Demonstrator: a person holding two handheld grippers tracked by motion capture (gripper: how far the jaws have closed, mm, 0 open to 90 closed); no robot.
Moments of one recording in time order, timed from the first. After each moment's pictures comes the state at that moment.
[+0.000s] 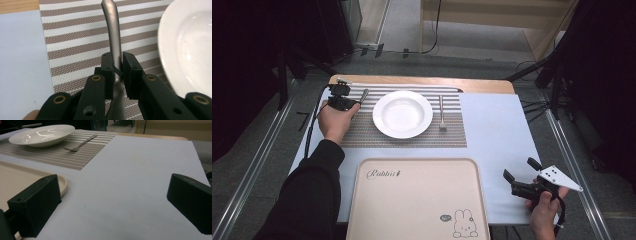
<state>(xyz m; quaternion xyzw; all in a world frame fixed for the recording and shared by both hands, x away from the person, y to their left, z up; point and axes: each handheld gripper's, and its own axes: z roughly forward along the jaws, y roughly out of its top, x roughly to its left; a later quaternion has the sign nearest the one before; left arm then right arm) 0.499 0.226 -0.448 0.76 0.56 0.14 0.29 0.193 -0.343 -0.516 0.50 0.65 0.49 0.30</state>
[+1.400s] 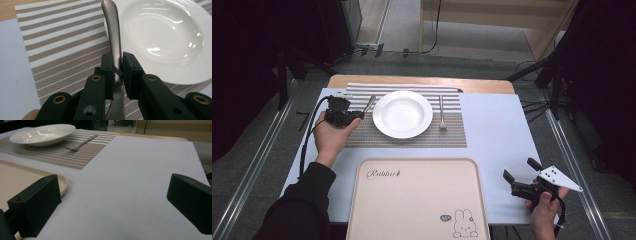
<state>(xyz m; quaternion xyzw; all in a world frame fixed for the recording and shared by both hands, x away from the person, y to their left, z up) 0.423 0.218 -0.431 0.80 0.47 0.16 0.34 0.192 -0.342 -0.516 0.50 0.65 0.49 0.30</state>
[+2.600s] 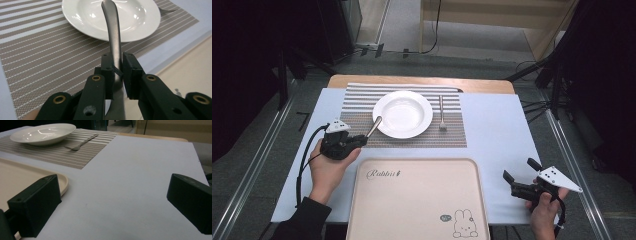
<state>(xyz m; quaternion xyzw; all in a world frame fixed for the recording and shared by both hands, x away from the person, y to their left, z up) 0.324 0.212 -0.435 0.81 0.42 0.15 0.39 0.191 -0.341 -0.515 0.50 0.66 0.49 0.30</state>
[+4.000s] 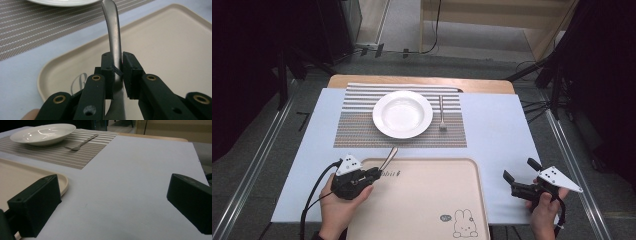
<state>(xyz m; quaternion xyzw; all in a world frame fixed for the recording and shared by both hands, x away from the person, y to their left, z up) 0.237 0.183 -0.464 0.81 0.40 0.11 0.41 0.191 -0.341 -0.515 0.50 0.66 0.49 0.30</state>
